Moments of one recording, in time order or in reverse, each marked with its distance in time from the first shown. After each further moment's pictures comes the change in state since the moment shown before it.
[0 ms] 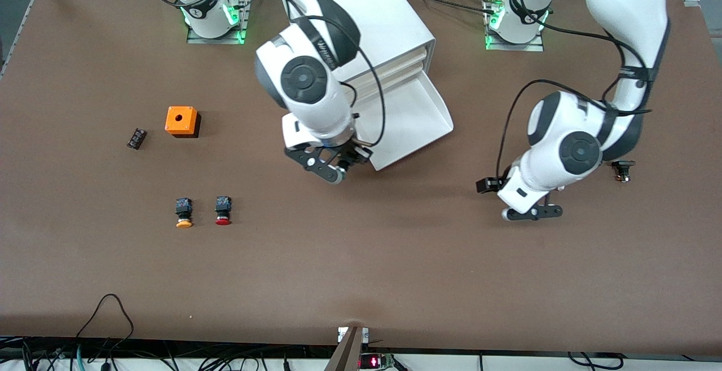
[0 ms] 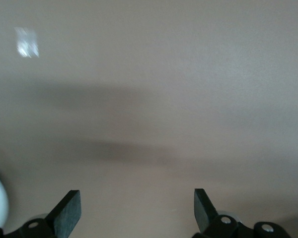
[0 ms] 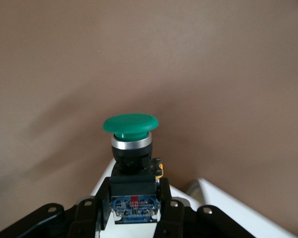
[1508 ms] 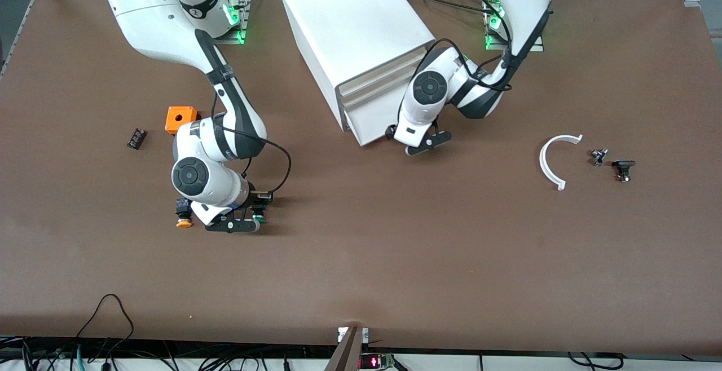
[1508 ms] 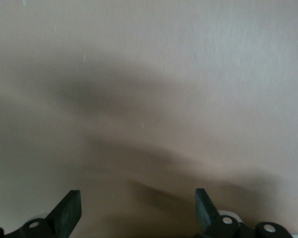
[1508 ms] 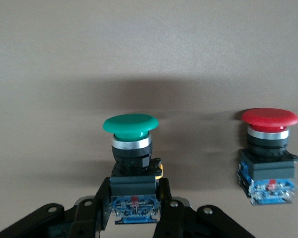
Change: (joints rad) left arm -0.281 0.001 -0.149 -0.247 0.000 0.144 -0.635; right arm -0.287 0.041 -0.013 -0.499 -0.019 0.479 -0.821
